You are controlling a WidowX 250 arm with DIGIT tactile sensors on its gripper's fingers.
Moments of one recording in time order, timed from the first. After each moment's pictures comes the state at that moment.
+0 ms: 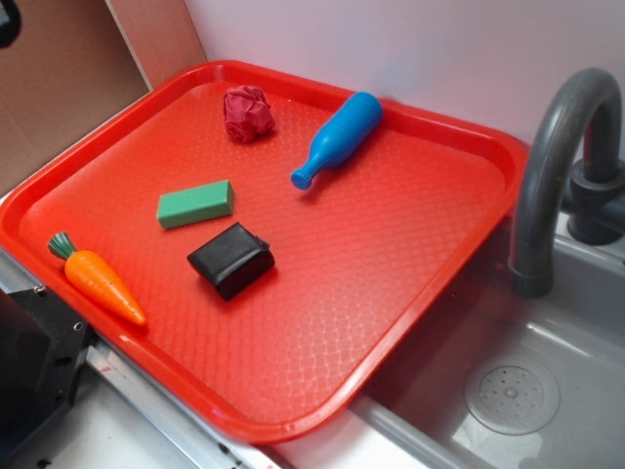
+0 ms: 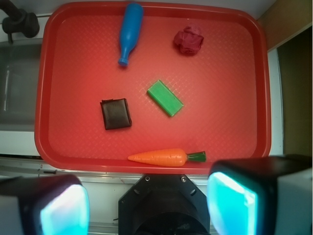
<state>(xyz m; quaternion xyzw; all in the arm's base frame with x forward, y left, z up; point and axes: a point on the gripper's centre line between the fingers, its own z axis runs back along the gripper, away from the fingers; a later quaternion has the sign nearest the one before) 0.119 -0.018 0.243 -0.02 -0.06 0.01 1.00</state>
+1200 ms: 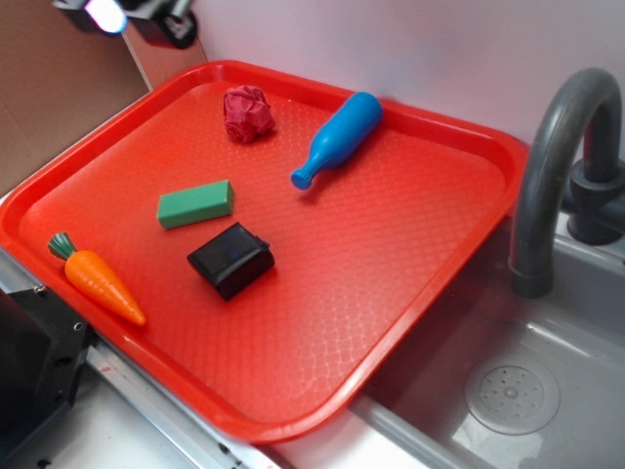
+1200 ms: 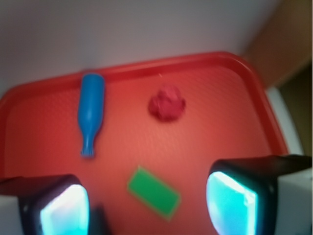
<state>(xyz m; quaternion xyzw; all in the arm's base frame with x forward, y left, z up) 0.230 0.038 0.169 0.00 -0.18 0.12 0.98</state>
